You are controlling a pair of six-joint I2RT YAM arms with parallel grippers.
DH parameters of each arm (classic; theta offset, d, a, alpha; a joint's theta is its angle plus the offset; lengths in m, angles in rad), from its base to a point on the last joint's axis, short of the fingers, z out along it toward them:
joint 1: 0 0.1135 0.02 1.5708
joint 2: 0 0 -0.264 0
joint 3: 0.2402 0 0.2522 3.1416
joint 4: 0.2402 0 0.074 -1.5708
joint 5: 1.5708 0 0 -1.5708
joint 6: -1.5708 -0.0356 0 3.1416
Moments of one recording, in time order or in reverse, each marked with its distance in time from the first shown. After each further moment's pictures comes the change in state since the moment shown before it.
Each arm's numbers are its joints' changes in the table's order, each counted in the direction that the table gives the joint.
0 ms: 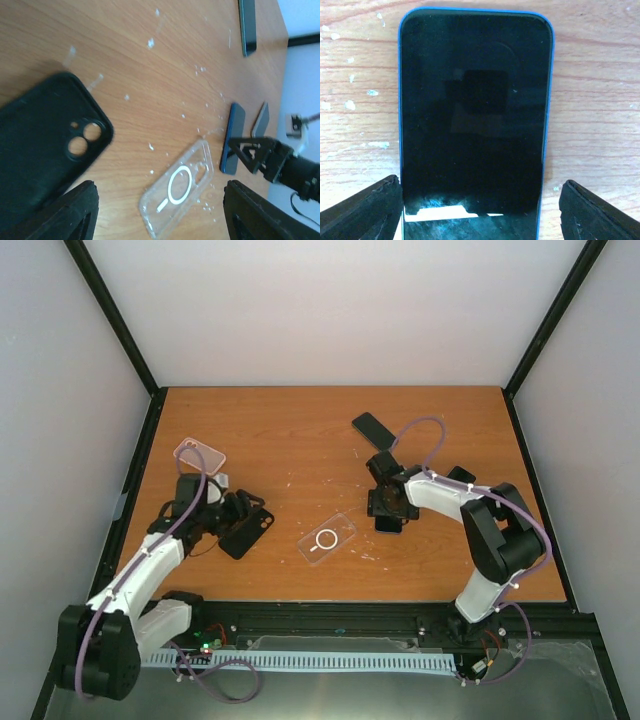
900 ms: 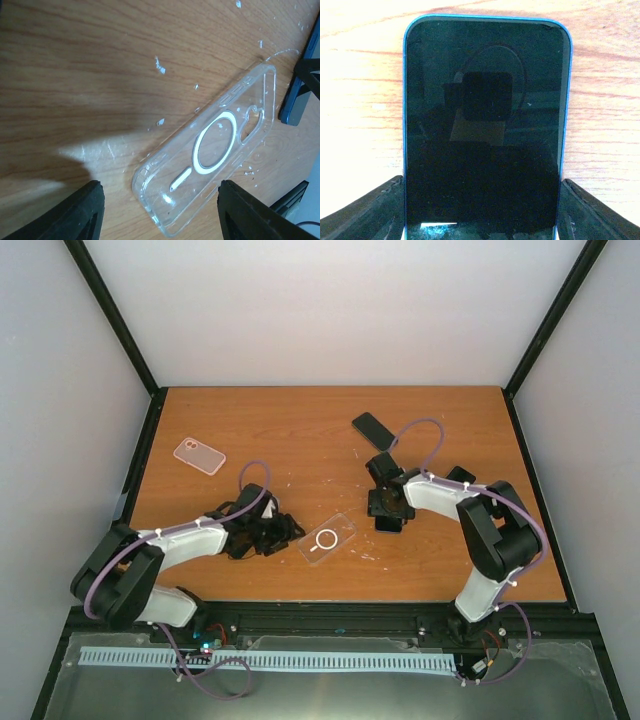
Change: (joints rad) left arm -0.459 -0.388 0.007 -0.206 -0.109 0.205; right arm -0.001 -0.034 -0.024 -0.085 -0.007 0.016
